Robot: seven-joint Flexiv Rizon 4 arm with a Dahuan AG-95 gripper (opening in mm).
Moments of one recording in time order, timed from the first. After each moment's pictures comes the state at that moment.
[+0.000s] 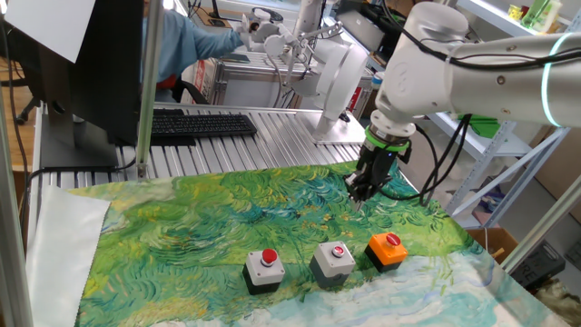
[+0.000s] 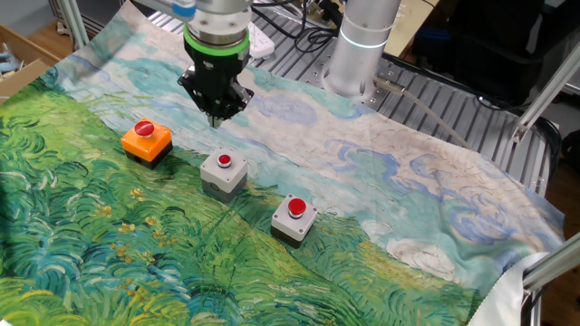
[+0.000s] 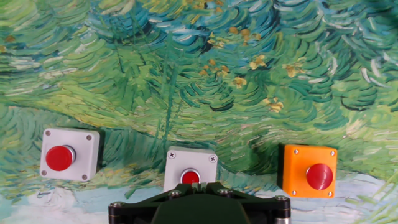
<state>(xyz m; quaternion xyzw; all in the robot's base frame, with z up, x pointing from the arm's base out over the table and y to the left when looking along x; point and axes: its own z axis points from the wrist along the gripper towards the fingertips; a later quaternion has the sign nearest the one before) 0.516 -0.087 0.215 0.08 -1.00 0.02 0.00</state>
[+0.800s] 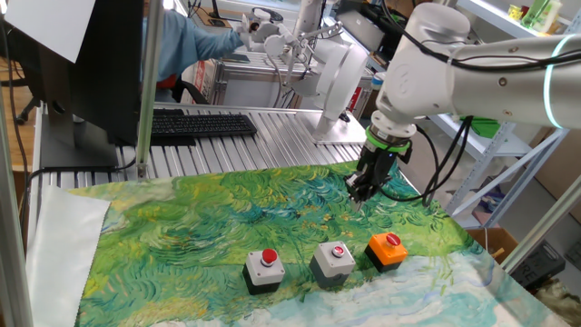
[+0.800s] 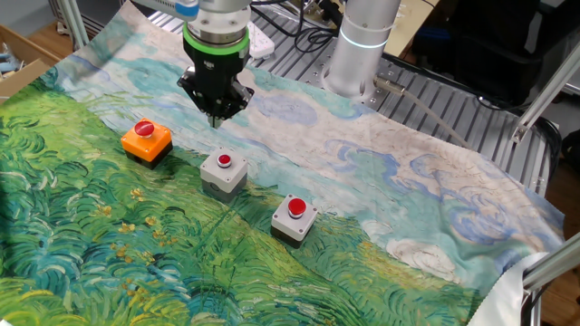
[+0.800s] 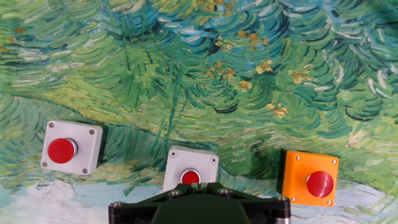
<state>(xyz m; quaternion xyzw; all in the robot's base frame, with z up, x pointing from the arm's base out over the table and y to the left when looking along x) 0.516 -0.088 0.215 0.09 -1.00 0.03 0.00</state>
